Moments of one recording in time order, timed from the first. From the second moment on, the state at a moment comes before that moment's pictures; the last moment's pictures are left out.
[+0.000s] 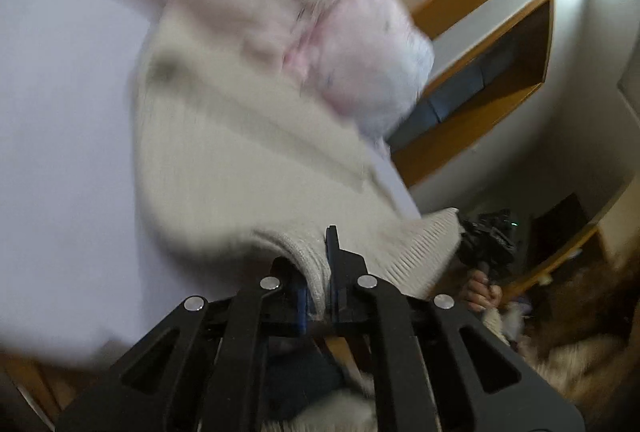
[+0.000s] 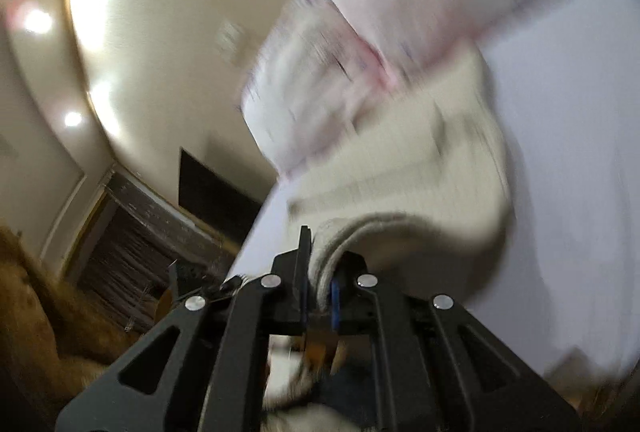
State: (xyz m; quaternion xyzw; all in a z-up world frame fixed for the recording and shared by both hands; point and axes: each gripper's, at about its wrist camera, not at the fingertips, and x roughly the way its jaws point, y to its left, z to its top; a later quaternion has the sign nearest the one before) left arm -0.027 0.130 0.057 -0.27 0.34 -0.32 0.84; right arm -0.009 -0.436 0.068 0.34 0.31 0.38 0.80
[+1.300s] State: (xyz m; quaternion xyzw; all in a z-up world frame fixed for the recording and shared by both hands) left arm 0.164 0.151 0.015 -0.22 0.43 -0.03 0.87; right arm 0.185 -0.420 0.032 0.31 0.29 0.09 0.90
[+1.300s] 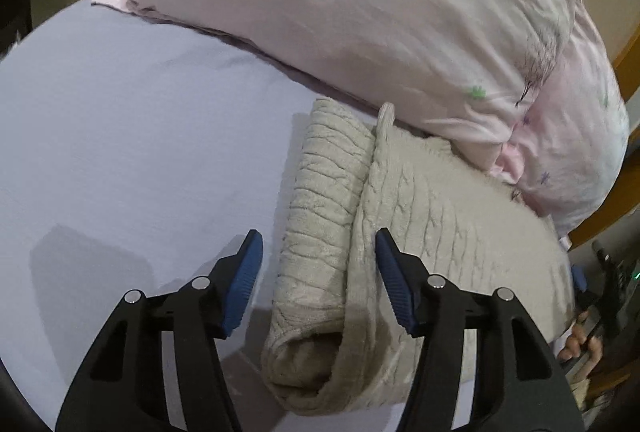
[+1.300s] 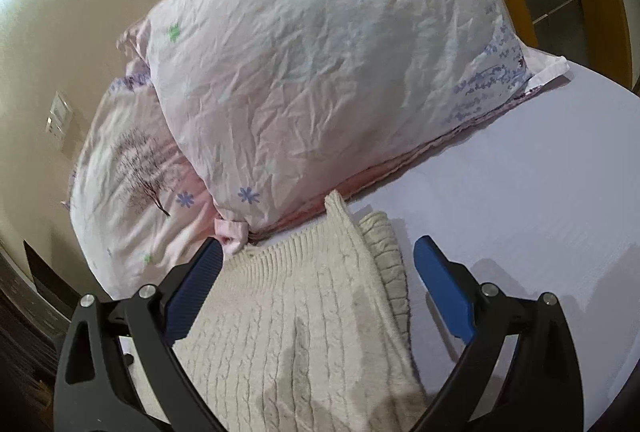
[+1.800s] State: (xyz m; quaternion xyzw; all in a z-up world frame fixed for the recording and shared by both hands) left arm 0.196 0.046 0.083 -0.41 0.36 -0.31 0.78; right arm 0.187 -0.432 0.036 0.32 0.29 0.10 0.89
